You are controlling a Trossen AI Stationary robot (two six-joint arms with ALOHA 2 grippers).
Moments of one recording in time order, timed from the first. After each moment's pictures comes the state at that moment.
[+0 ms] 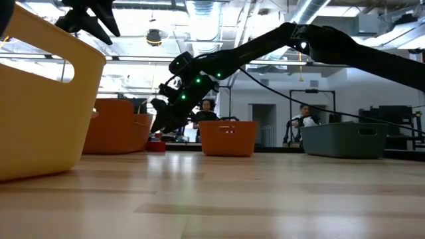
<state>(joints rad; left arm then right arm) 0.06 0.88 1.11 -1.03 -0.34 -0.93 -0.38 2.61 2.33 -0.40 -0.01 -0.02</state>
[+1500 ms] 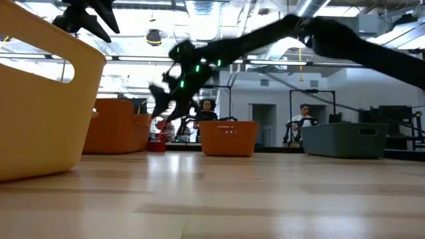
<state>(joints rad) 0.05 0.91 1.11 -1.03 -0.28 -1.01 -0.37 2.55 2.35 -0.45 0.08 0.19</state>
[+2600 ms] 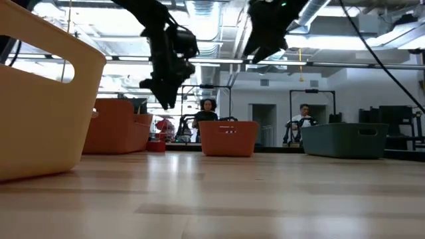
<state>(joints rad) 0.60 1.81 1.59 -1.08 -0.03 -0.23 -0.30 1.46 1.40 -0.70 0.14 0.14</state>
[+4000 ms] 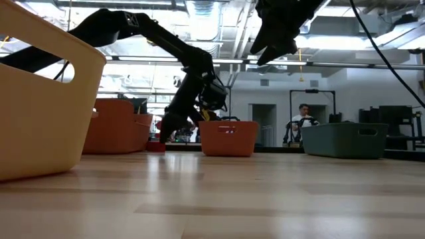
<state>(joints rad) 0.56 2.41 2.09 -1.54 -0.45 0.25 -0.16 1.37 1.22 -0.61 0.13 0.23</state>
